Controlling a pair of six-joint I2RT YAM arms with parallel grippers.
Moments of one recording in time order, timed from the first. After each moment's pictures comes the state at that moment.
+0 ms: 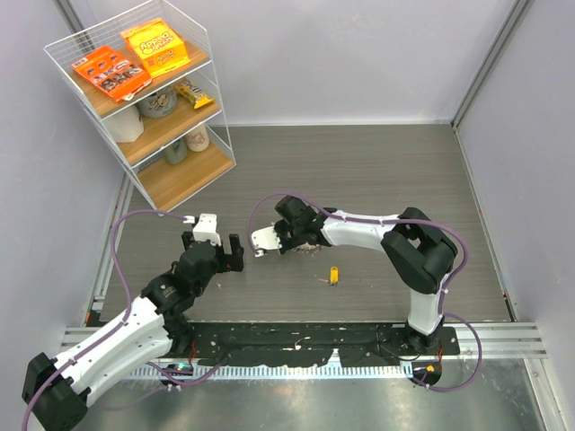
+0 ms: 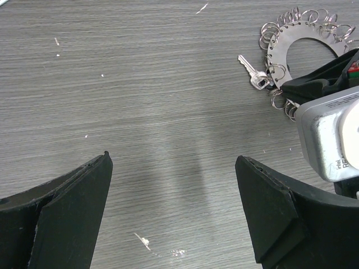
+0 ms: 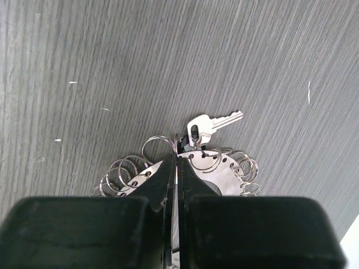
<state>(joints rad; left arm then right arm) -0.70 0.64 0.36 -0.22 -0.43 -0.39 0.87 1.87 1.16 -0.21 -0.14 -1.11</state>
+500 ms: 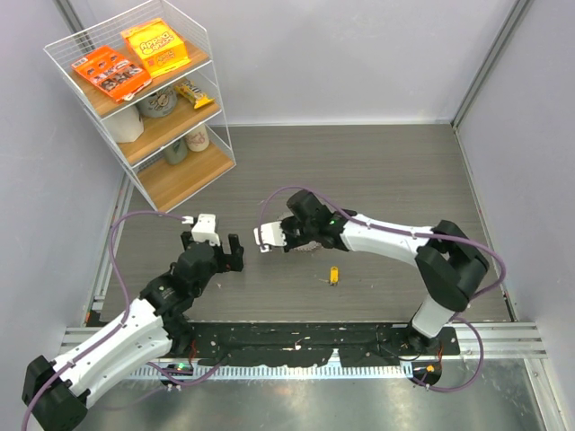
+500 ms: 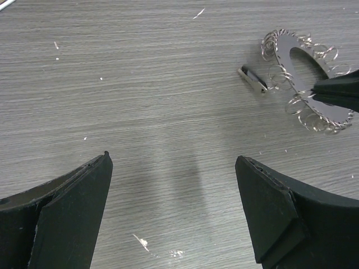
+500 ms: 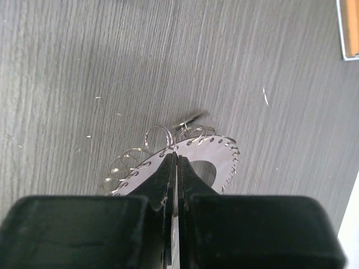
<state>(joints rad) -0.70 0.62 0.36 -0.22 -0.42 -0.39 0.87 1.70 1.08 -0.19 -0.24 -1.02</state>
